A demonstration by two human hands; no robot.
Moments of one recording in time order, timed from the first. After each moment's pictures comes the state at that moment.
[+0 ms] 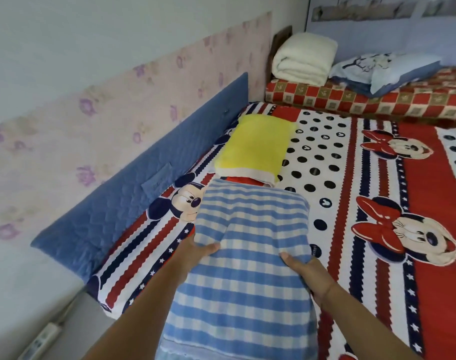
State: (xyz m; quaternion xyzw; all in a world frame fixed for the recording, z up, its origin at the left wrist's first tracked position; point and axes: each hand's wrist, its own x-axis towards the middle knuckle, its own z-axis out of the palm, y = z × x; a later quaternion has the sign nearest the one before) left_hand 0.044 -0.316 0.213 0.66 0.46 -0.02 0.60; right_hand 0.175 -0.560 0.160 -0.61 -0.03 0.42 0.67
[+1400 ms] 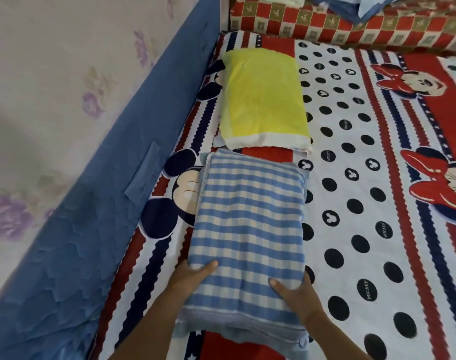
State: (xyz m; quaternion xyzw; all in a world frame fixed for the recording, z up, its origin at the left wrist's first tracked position) left_hand 0.064 -0.005 -0.033 0.64 0.43 -0.21 0.60; right_hand 0.120 -0.275 -0.031 -0.78 0.21 0.33 0.49
